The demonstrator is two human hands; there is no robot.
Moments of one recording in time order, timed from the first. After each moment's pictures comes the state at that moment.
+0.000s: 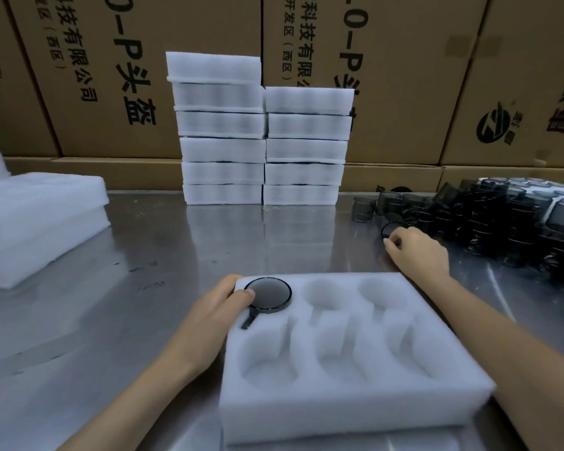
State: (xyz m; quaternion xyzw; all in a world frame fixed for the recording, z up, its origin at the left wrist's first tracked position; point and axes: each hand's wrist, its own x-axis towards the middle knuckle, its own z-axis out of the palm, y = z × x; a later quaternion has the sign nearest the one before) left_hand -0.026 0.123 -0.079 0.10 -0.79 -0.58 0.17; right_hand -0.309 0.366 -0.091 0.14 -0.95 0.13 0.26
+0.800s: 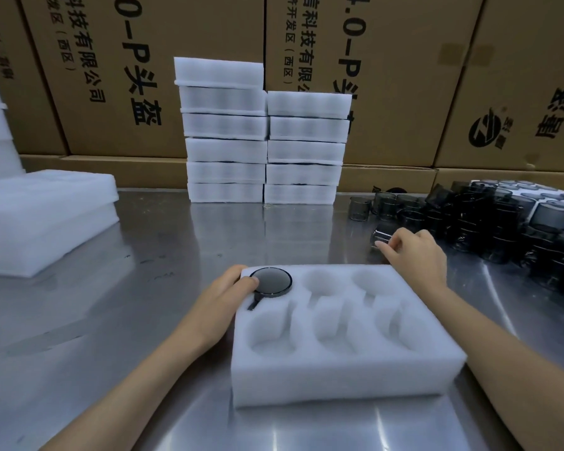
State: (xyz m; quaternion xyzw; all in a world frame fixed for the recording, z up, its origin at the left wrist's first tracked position) left_hand -0.026 0.121 -0.077 0.10 -0.79 -0.58 0.15; right_hand -0.259 0.374 -0.088 0.15 -0.91 0.23 0.31
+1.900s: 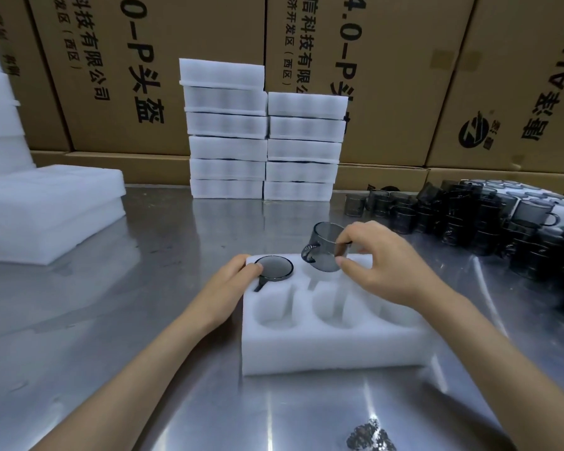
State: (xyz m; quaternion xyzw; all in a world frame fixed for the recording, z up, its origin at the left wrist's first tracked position) left_hand -0.023 0.119 -0.078 0.09 -0.81 -0.56 0.14; right_hand -0.113 0.352 -0.020 0.46 -0.84 0.26 0.17
